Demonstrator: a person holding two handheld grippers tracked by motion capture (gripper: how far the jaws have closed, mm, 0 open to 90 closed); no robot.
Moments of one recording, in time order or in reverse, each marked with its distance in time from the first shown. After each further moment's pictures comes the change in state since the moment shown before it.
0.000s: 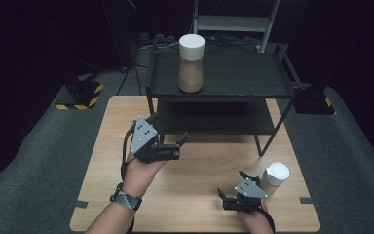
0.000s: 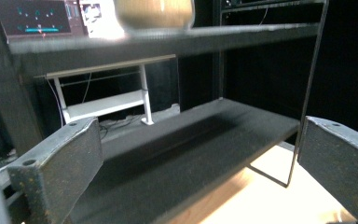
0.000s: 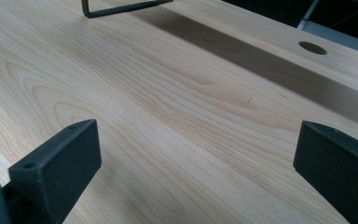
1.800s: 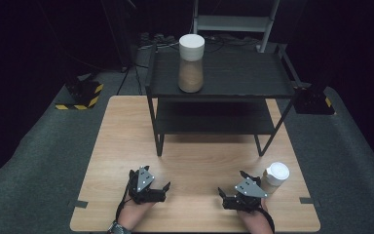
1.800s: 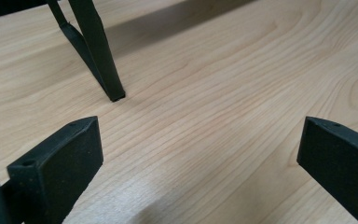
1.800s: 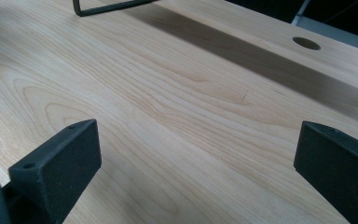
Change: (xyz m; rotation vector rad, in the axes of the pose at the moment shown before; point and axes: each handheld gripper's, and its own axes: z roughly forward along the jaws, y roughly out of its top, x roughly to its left) left arm 0.001 -0.133 -0.008 0.439 0.055 0.064; right arm 0.002 0.002 0.001 0.012 -0.019 0.020
